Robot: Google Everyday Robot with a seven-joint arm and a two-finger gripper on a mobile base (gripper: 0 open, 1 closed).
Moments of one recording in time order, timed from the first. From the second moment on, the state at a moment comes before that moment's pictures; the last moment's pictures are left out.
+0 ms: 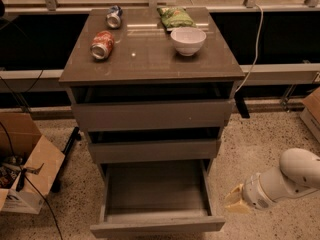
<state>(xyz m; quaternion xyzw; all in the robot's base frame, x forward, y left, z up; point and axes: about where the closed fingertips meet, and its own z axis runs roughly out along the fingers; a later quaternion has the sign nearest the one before) 0.409 -0.238 0.530 -0.53 0.80 0.23 0.17</state>
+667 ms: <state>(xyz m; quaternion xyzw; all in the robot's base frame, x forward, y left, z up) 0.421 -0.248 0.496 -0.49 0.82 0.22 0.19</state>
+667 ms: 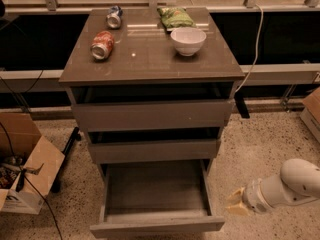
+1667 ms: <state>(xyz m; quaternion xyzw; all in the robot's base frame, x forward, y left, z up) 0.435 -0.259 0.374 -0.43 0.83 0.28 0.22</state>
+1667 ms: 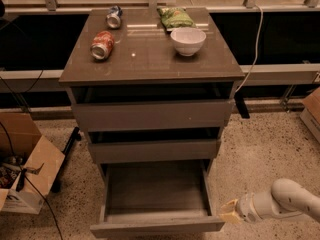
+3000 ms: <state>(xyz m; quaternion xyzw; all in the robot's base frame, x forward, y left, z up) 0.416 -0.217 0.241 -0.43 0.83 0.33 0.16</state>
